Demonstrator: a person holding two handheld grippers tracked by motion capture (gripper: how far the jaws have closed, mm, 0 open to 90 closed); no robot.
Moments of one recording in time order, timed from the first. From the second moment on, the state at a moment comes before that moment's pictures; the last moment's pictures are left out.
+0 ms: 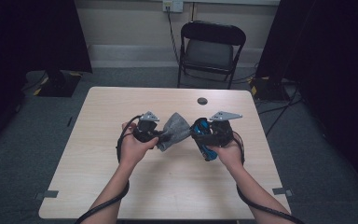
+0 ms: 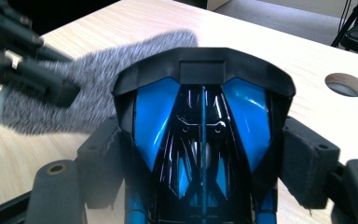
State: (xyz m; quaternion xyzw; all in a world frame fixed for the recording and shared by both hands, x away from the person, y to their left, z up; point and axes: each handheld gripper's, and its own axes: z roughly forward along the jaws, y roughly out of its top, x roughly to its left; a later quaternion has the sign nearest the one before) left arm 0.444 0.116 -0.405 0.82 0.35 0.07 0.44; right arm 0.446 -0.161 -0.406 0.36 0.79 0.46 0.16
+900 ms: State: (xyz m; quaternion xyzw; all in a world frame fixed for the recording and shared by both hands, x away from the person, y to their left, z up) left arm 0.447 0.077 -0.394 0.82 0.33 0.08 0.45; right arm 0.438 -0.151 -0.419 0.36 0.80 0.46 0.17
